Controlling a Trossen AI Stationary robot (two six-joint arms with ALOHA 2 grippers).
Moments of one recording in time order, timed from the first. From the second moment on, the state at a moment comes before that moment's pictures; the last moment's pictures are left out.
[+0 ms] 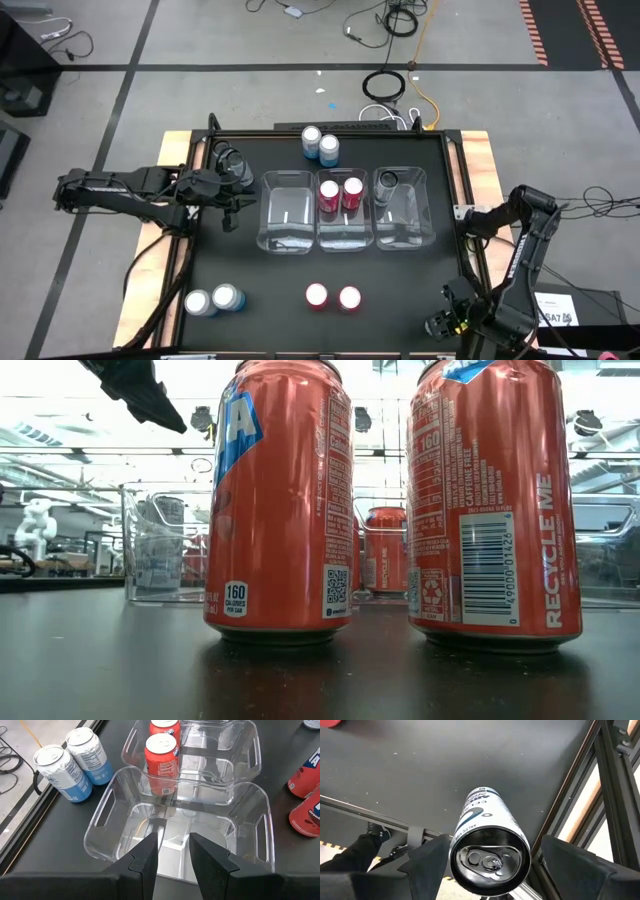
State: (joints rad) left arm -0.04 0.81 0.85 -0.74 -0.22 -0.12; right arm 1.10 1.67 1.54 -1.40 0.00 2.37
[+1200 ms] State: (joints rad) left arm -0.04 0.81 0.85 -0.74 -0.22 -0.12; right arm 1.11 1.77 1.54 -1.35 -0.05 2.37
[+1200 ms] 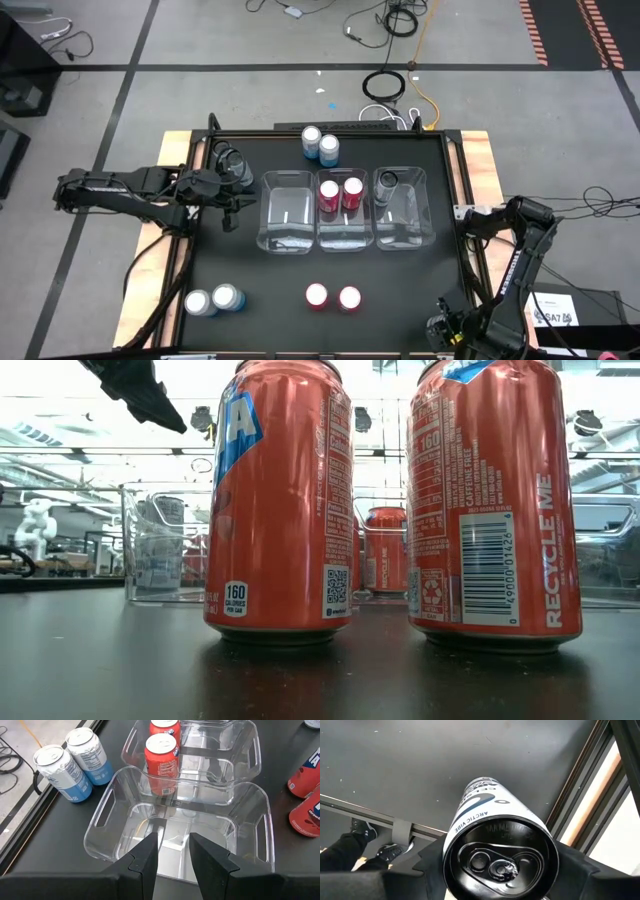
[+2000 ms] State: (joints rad) left arm -0.04 0.81 0.85 -0.74 -0.22 -0.12; right arm 0.98 1.48 1.55 -1.57 0.54 2.31
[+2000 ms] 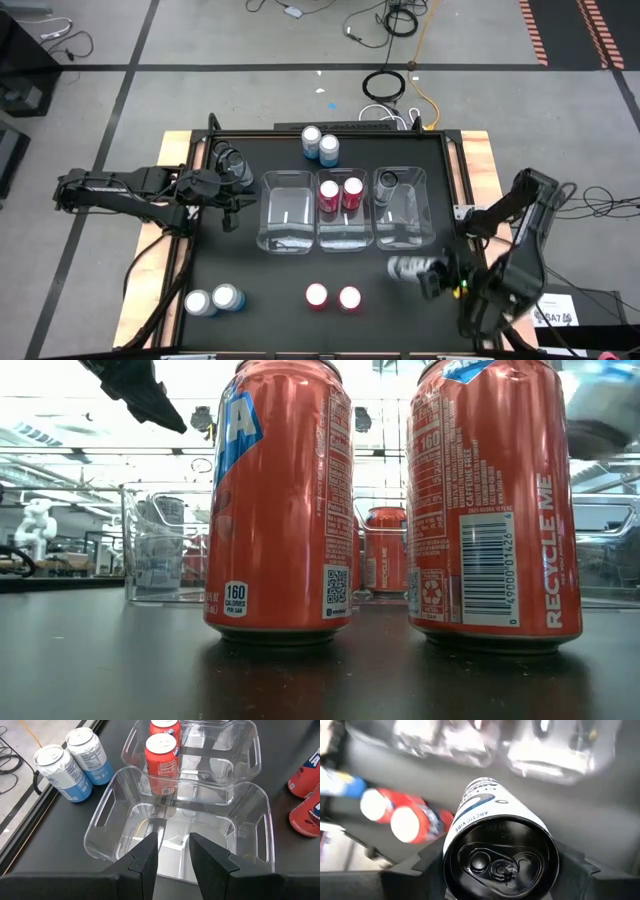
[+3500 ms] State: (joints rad) left arm -0.04 0.81 0.85 -0.74 -0.22 -0.12; right arm -0.24 1.23 1.27 -1.52 0.13 1.22
